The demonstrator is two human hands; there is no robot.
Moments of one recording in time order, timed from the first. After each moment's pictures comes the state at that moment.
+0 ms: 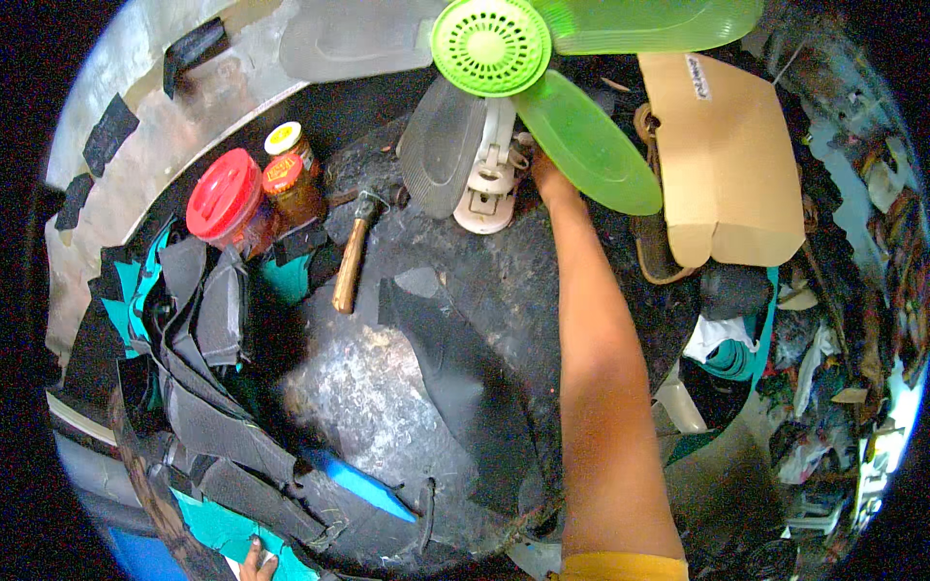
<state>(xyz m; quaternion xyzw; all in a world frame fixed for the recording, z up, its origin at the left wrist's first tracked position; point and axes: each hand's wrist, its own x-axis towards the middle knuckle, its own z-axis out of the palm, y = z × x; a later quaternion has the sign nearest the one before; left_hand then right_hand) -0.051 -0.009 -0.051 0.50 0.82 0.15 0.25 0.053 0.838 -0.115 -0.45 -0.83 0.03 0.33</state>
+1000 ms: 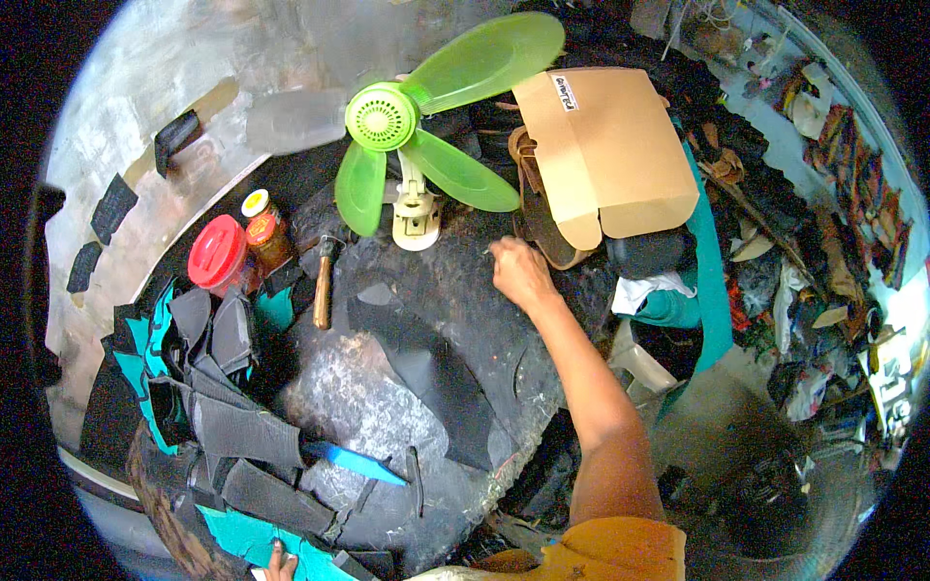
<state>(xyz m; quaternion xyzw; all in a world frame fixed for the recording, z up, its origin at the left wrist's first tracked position) -0.052 0.005 -0.051 0.52 0.80 0.18 0.22 0.174 0.629 -0.046 -0.44 -0.87 0.04 0.22</state>
